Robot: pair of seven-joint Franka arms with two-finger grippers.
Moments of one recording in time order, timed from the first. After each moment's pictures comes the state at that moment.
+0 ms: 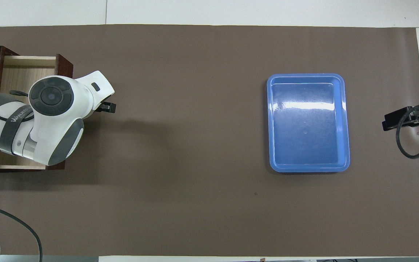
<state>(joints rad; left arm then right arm) -0.13 0.17 -0.14 -1.96 0.35 2.22 -0.28 -0.04 -0.03 -0.01 -1.67 -0.01 1.53 -0.09</state>
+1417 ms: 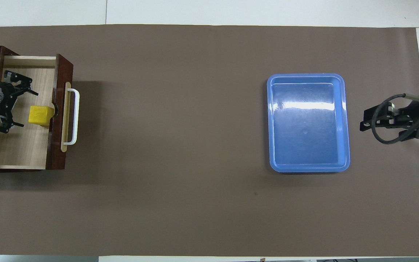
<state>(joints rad) 0.15 0.14 -0.11 -1.78 0.03 1.88 -1.17 -0.04 -0.05 0.03 -1.71 0.12 1.51 0.30</state>
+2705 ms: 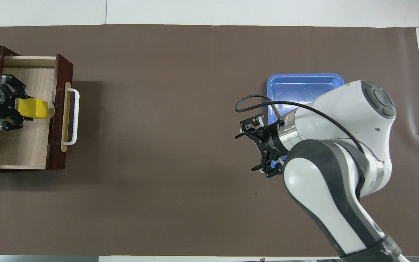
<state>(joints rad) 0.15 0.10 -0.12 -1.80 0.03 1.94 -1.46 0.16 0.02 0.22 -2.01 0.58 1.98 1.28</state>
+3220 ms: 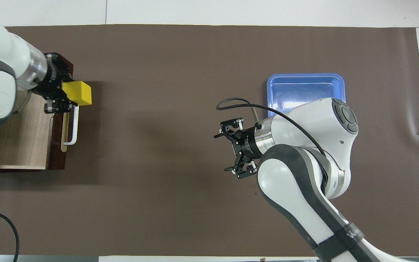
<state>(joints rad) -0.13 0.20 -0.13 -1.60 0.03 1.77 -1.84 0.23 0.06 0.22 -2.06 0.75 2.13 1.33</state>
